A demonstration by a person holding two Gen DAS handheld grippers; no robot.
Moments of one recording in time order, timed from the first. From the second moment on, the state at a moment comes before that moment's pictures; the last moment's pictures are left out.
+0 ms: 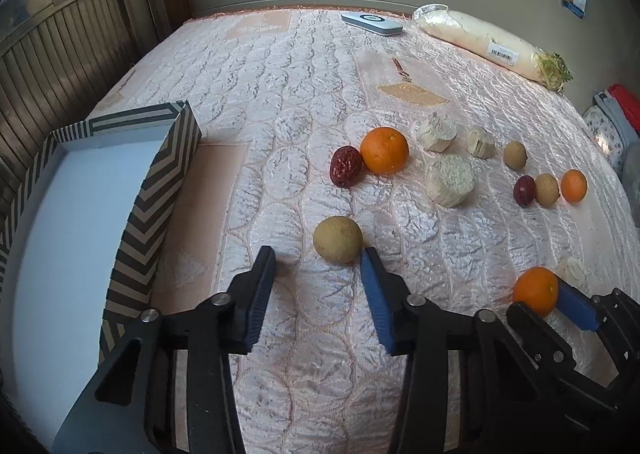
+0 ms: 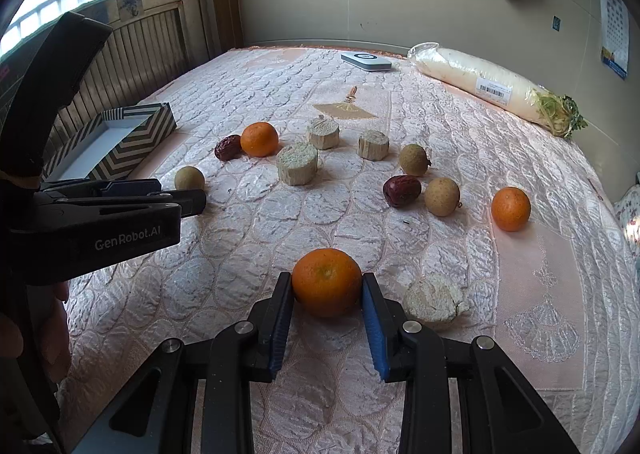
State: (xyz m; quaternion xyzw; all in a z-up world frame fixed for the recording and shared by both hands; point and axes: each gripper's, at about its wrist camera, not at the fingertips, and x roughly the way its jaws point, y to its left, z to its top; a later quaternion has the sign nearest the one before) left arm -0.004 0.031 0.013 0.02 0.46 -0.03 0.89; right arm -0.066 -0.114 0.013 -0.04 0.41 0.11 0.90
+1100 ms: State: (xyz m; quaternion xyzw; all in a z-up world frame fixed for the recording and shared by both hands) left arm 0.001 0.061 0.048 -0.06 0.50 -0.09 0.86; right arm -0.068 -0.101 0.033 -0.02 0.40 0.12 0.91
